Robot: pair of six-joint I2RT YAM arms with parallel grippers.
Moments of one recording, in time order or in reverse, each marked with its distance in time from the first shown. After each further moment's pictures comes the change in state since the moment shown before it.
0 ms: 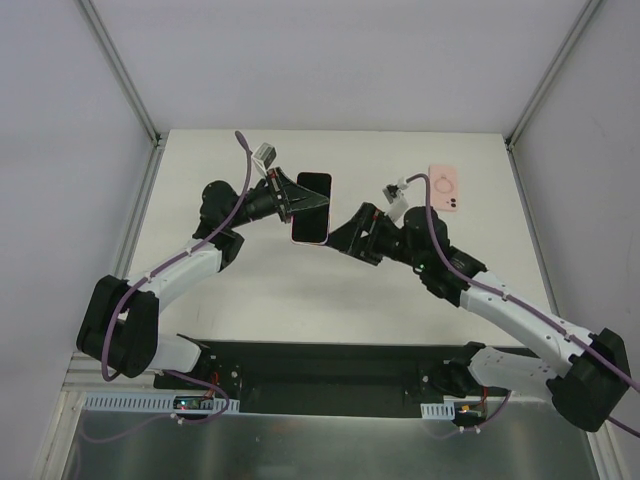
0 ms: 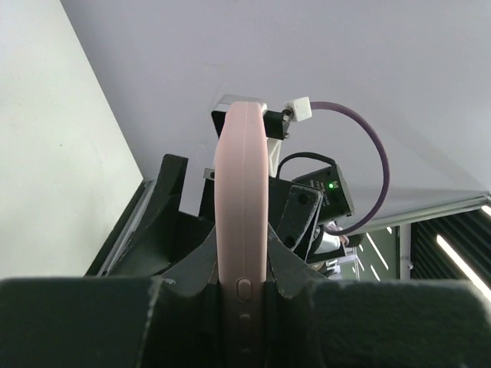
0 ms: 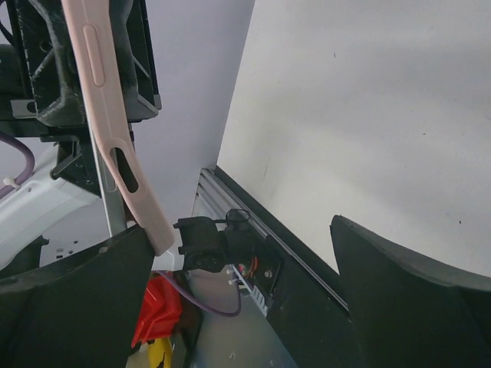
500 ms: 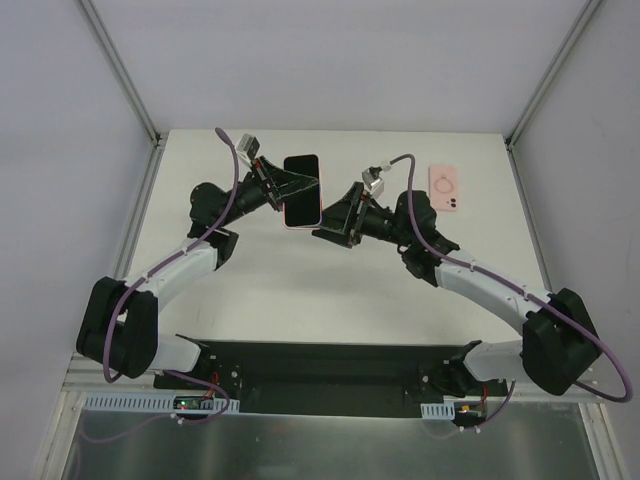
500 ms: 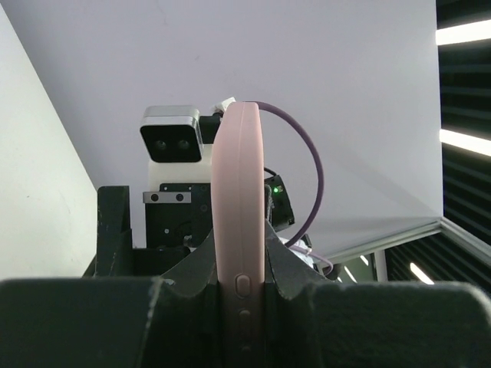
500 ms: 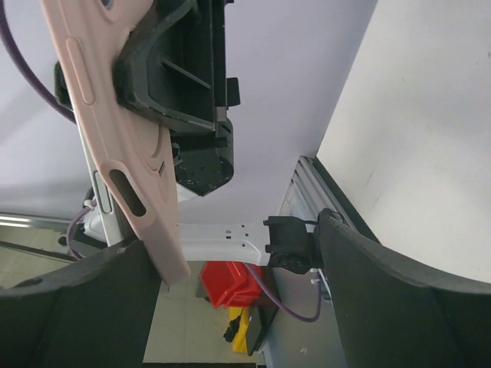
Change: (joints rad) left arm 0.047 -0.004 -0.001 0.145 -0.063 -0.114; right arm -0.070 0.250 0.054 0.431 -0.316 0.238
